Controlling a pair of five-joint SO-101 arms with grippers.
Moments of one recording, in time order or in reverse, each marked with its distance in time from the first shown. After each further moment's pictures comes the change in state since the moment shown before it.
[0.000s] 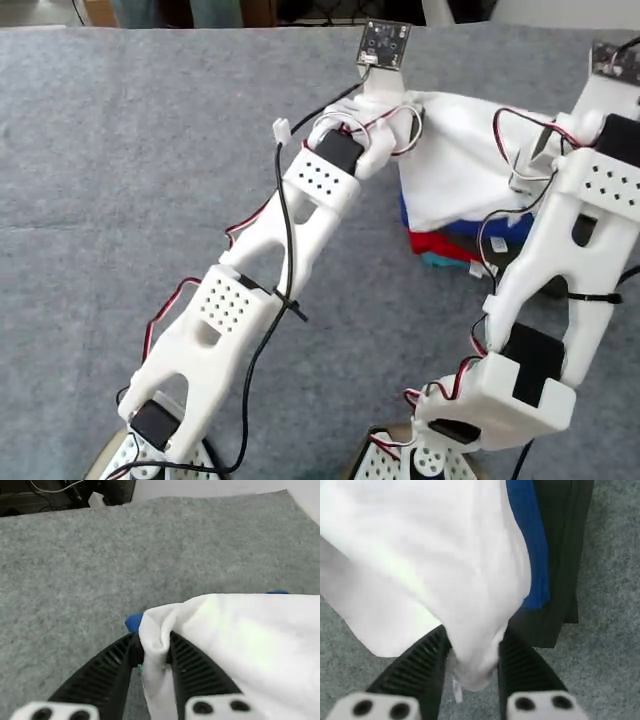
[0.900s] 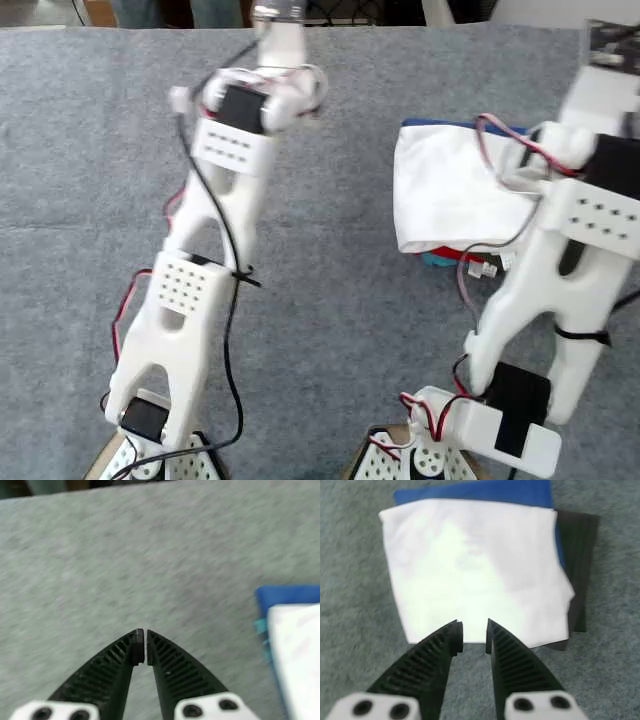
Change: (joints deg) left arm -17.4 -4.0 -19.3 38.5 -10.3; right arm -9.7 -12.5 1.6 4.0 -0.1
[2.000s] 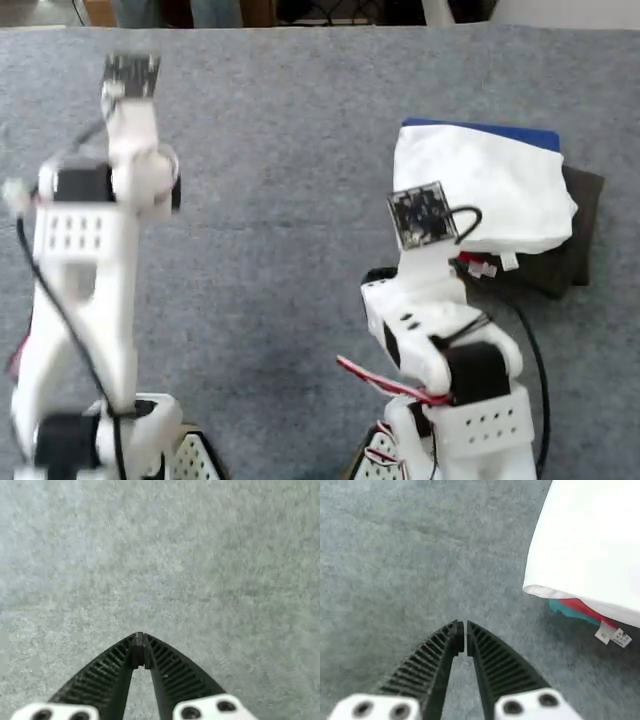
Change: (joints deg) left arm -17.3 -82.1 110.6 -15.6 -9.4; right arm -28.5 -65.9 75.6 -23.9 -2.3
